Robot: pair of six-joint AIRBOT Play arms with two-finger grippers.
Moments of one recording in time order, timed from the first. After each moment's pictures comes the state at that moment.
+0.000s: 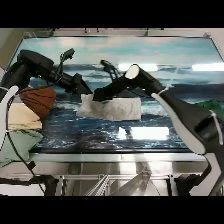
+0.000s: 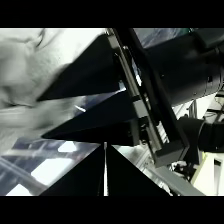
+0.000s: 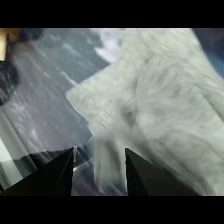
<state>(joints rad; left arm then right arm) -0.06 -1.60 1.43 -2.48 1.51 1.95 0.56 -1.95 1.79 -0.77 1.07 1.29</state>
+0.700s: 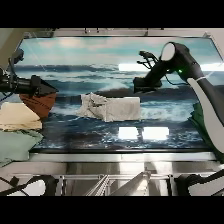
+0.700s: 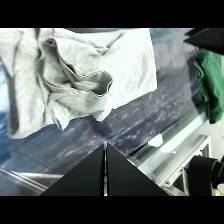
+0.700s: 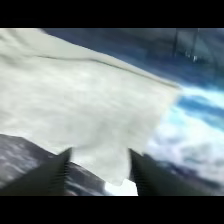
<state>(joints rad) 0.31 -1.34 1.24 -2.48 1.51 2.05 0.25 -1.75 1.69 -1.23 1.42 1.56</state>
